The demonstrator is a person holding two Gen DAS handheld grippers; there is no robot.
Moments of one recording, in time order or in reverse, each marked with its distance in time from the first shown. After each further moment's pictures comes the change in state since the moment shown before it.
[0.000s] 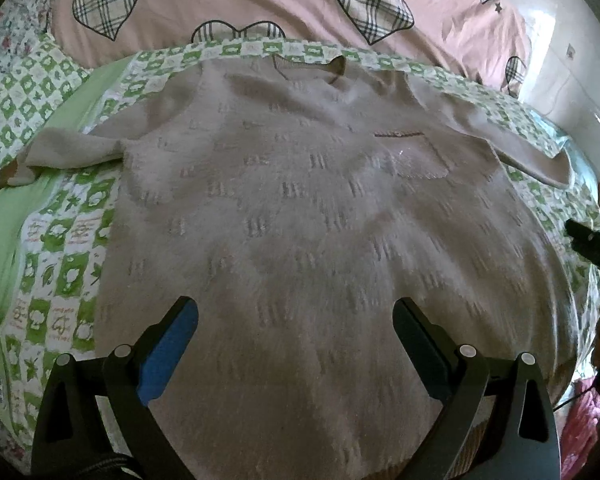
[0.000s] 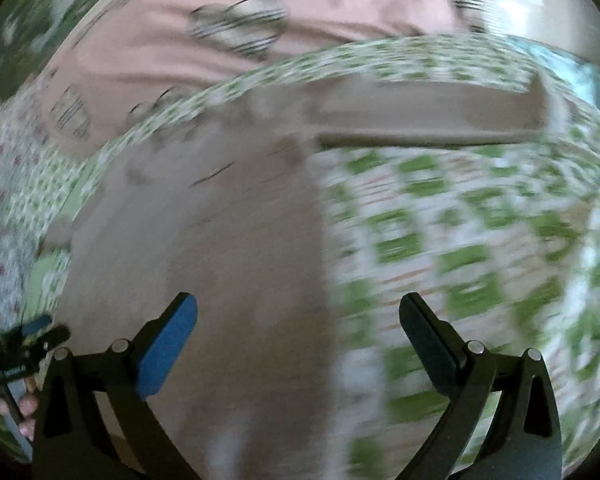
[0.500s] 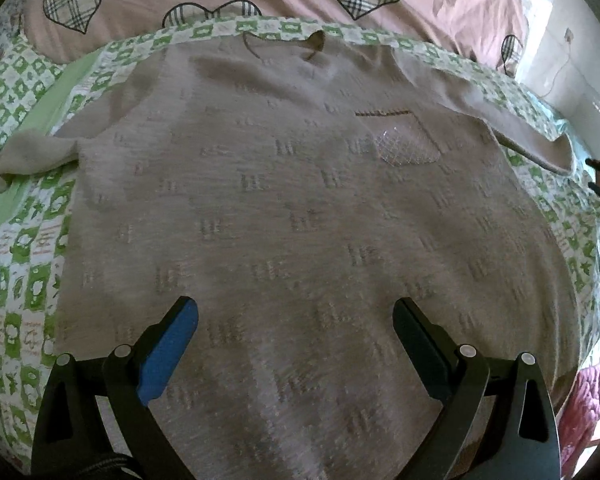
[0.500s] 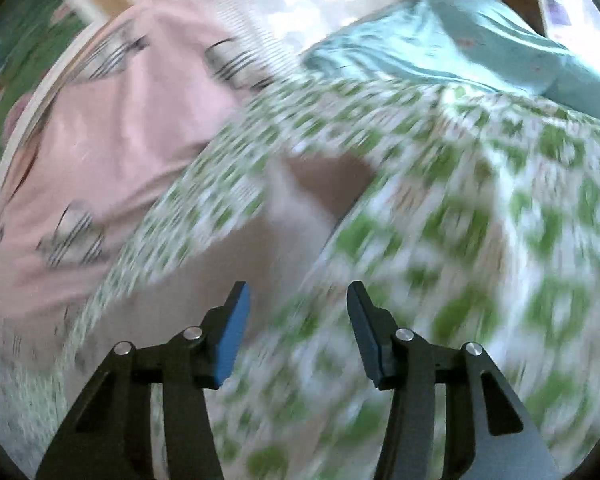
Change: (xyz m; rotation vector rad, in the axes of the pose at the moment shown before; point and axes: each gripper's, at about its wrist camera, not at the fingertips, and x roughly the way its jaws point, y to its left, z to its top) left arm 0.031 -0.027 0.012 0.024 0.083 -0.023; right arm -0.025 -0.235 0.134 0.531 -0.251 -0.168
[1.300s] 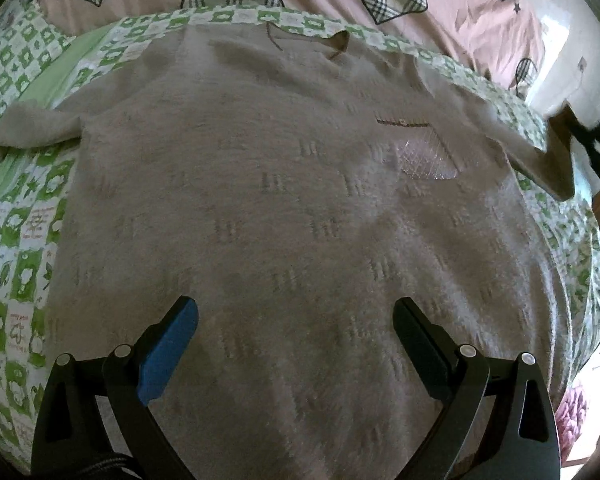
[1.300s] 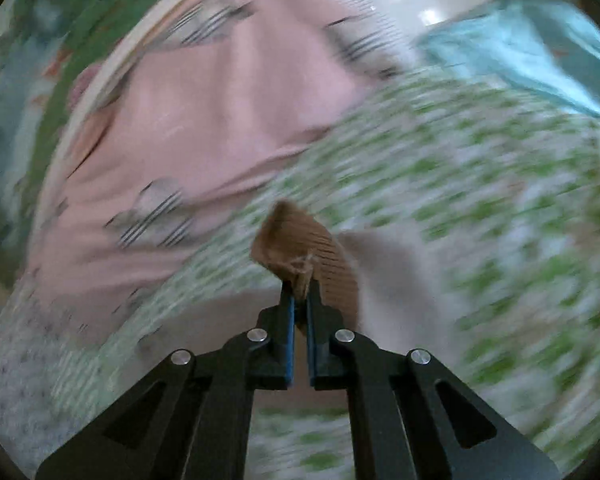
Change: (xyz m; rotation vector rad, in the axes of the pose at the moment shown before) left arm 0.009 0.025 0.006 -0.099 0.018 -0.044; right arm 0.007 0.160 -0.041 -0.195 0.129 0.376
